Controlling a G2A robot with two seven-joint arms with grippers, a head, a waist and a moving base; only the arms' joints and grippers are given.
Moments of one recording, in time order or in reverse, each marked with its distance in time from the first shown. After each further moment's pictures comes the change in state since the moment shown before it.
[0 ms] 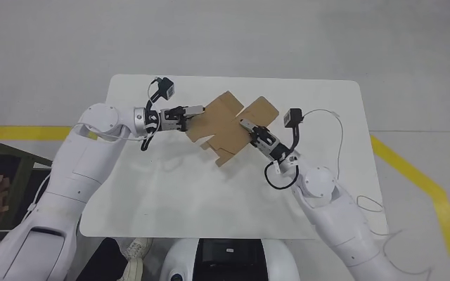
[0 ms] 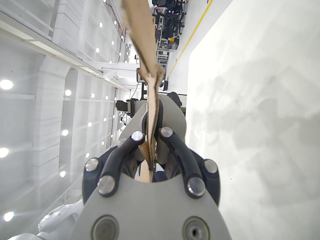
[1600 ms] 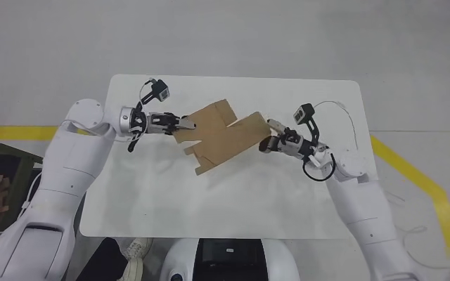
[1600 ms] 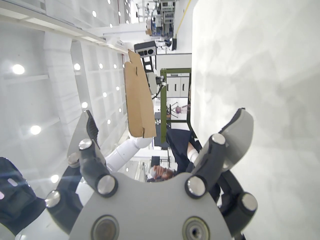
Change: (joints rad) left arm -0.031 -0.001 -0.070 0.093 -0.017 -0.087 -0.307; right arm 0.111 0.030 0.211 0.254 0.146 0.039 0.703
